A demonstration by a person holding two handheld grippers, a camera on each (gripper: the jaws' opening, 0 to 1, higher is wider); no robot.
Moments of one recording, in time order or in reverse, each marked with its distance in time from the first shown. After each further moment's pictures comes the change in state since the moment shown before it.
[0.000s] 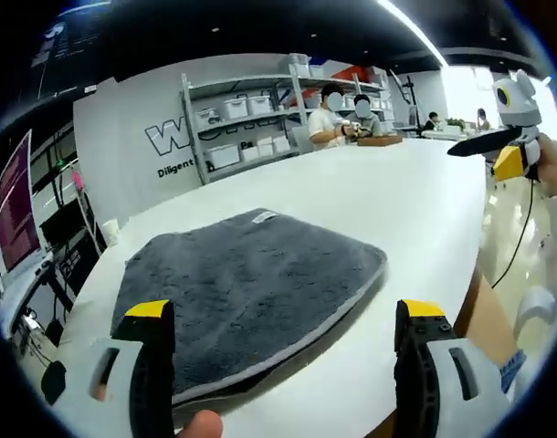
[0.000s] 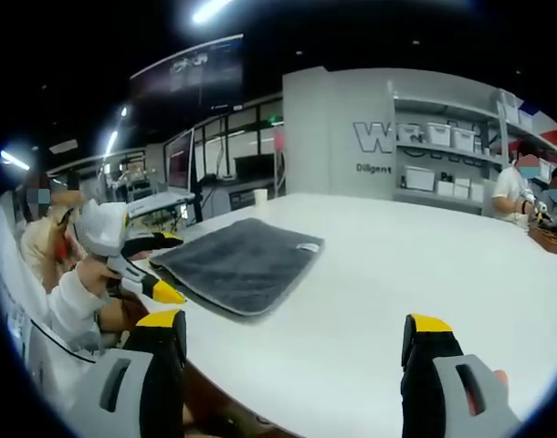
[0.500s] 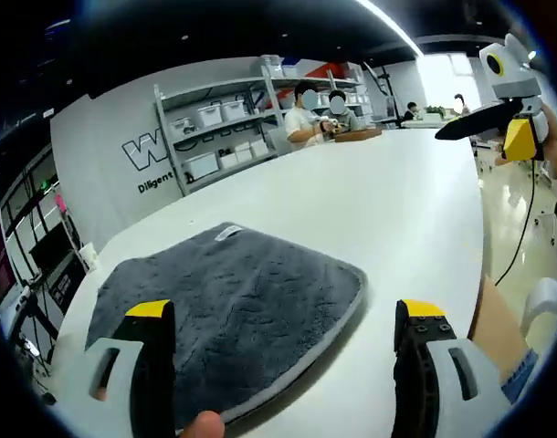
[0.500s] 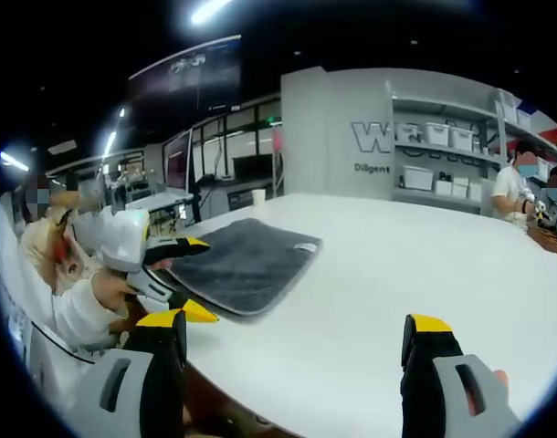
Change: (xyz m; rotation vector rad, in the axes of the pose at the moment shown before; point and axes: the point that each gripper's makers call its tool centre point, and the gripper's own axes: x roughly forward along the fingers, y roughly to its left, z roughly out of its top) left arm 0.044 -0.036 0.018 0.089 -0.019 -0.044; right arm -0.001 -0.003 0.000 0.003 0.000 -0.006
